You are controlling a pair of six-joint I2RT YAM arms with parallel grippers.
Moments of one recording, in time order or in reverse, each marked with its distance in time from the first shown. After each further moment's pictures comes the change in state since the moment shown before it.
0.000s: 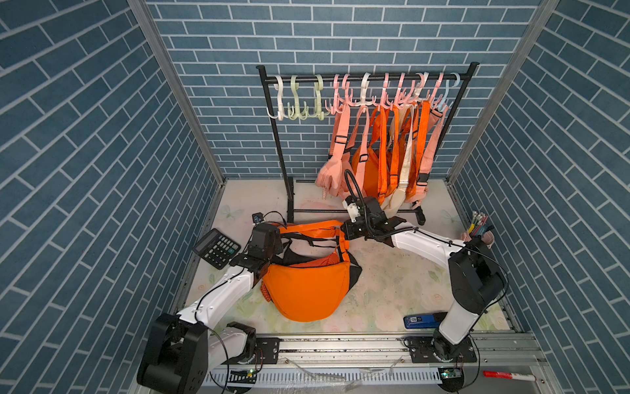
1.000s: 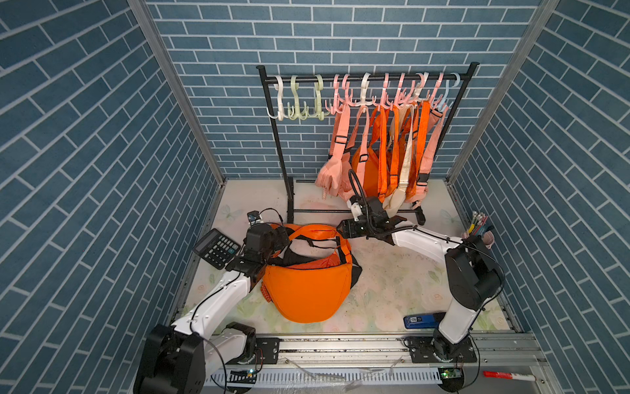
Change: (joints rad) left arm 0.011 -0.124 0.012 0.038 0.072 -0.060; right arm -0.026 -0.026 -0.002 -0.021 0.005 0.039
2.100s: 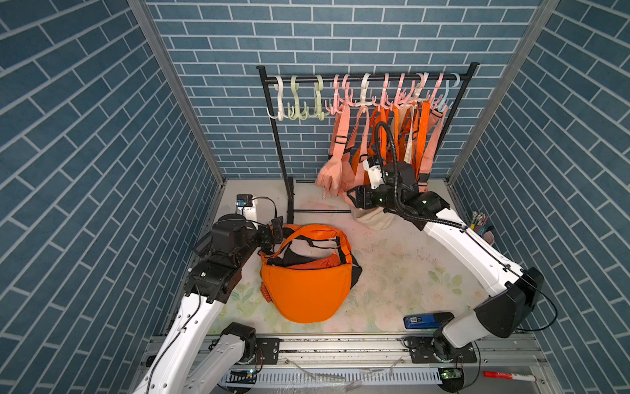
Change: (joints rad) left arm 0.000 -0.239 0.358 -0.473 0.185 0.272; right arm -0.017 -0.159 0.418 -0.321 0.078 -0.065
